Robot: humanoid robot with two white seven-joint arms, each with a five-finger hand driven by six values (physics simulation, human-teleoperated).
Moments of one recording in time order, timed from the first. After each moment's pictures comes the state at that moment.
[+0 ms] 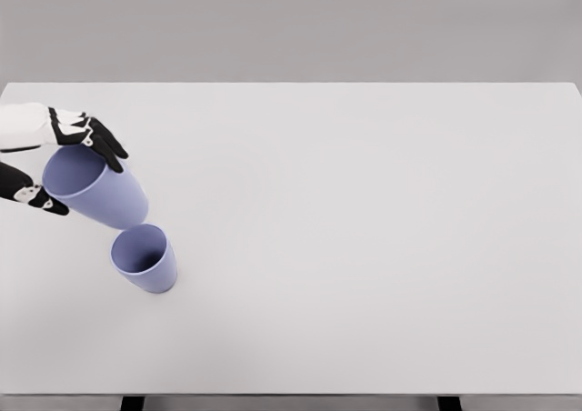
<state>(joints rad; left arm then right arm) -0.89 1.38 -0.94 -1.76 0.49 -0.61 -0.61 -0.02 0.00 -0.08 0.16 0.07 -0.20 0.26</state>
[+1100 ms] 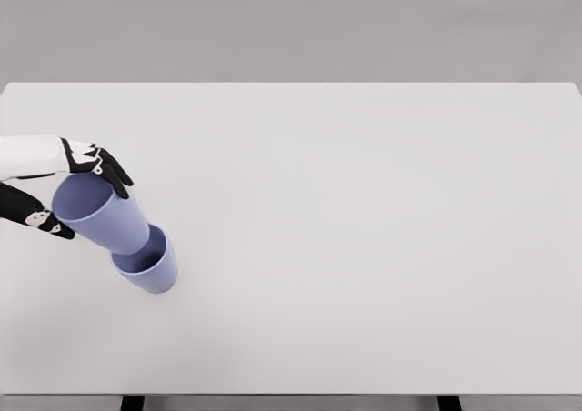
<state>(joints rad) -0.79 1.35 -0.92 -1.74 0.45 -0.61 -0.61 -0.02 0.00 -0.08 0.16 0.07 -0.20 0.26</state>
